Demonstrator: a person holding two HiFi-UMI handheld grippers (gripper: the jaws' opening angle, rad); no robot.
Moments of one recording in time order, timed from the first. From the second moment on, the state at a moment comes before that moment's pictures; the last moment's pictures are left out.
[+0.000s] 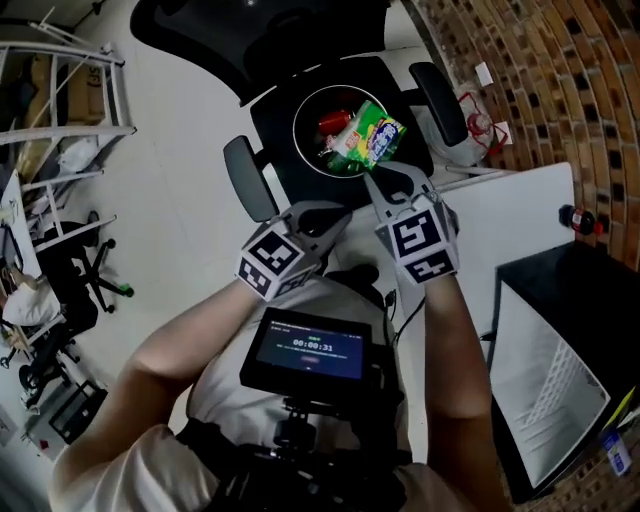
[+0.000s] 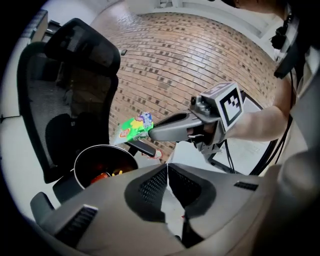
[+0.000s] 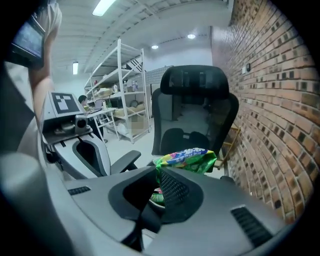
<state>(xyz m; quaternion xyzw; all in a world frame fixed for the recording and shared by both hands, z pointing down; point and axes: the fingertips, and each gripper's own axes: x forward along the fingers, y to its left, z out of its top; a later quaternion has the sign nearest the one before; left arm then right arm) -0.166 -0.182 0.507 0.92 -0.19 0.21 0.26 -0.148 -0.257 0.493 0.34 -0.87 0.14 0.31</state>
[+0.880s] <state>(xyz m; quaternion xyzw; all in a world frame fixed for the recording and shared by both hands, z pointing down) -0.228 -0.232 0.551 0.88 -0.30 0.19 0.32 -0.221 -0.323 0.704 0.19 -0.81 0.28 0.49</state>
